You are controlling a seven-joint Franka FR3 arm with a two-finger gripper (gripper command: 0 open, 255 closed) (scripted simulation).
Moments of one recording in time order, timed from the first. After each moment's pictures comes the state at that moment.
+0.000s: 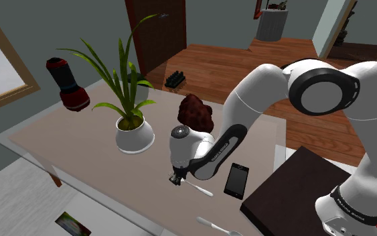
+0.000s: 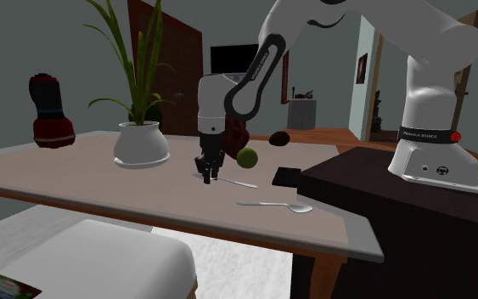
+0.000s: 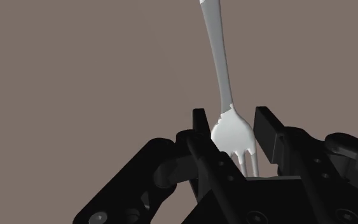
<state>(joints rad) 0.39 0.79 0.23 -1.86 -0.36 2.65 0.62</state>
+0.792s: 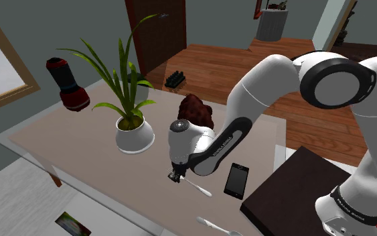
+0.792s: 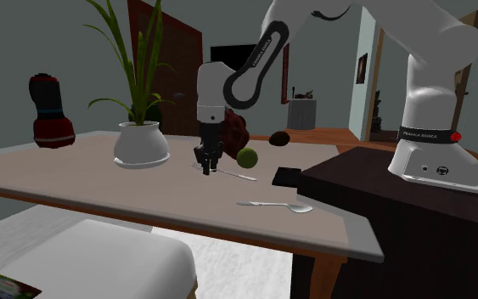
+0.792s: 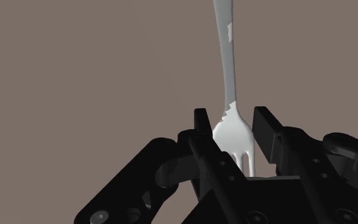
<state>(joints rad) 0.37 0.71 0.26 -1.89 -0.33 2.61 0.61</state>
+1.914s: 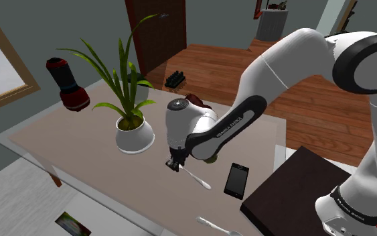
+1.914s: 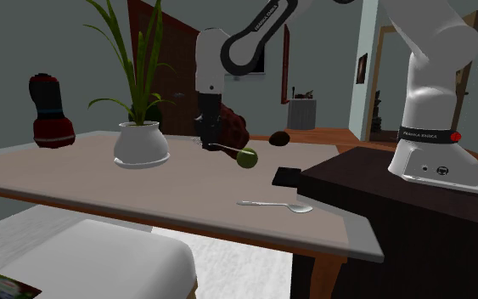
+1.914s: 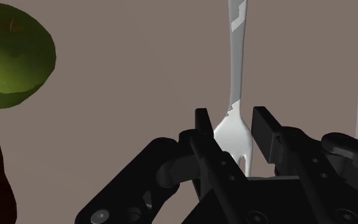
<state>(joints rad) 0.32 0.53 0.33 -1.92 -0.26 2.46 0.56</state>
